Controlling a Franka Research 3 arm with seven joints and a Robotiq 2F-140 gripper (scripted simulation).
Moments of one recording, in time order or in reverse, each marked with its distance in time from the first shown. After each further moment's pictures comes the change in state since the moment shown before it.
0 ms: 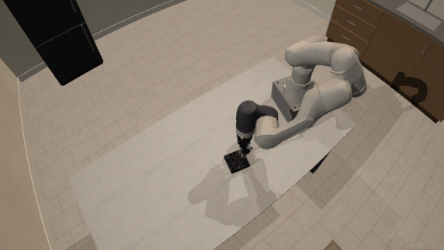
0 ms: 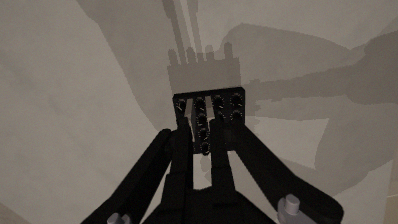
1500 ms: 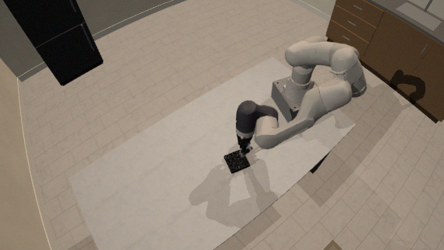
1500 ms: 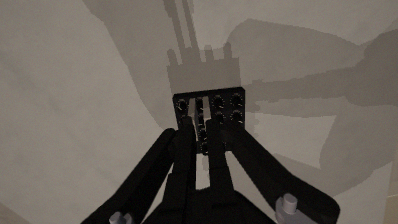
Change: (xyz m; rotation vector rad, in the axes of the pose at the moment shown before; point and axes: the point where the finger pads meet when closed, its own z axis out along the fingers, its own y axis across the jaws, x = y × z) arm 0.000 0.000 0.000 0.000 0.000 -0.001
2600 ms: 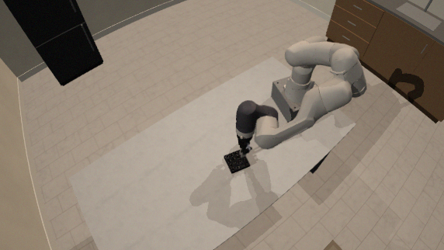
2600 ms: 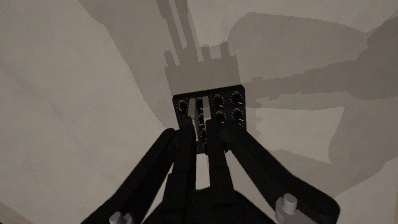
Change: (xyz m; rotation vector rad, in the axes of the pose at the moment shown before) arm 0.000 0.000 0.000 0.000 -0.001 0.049
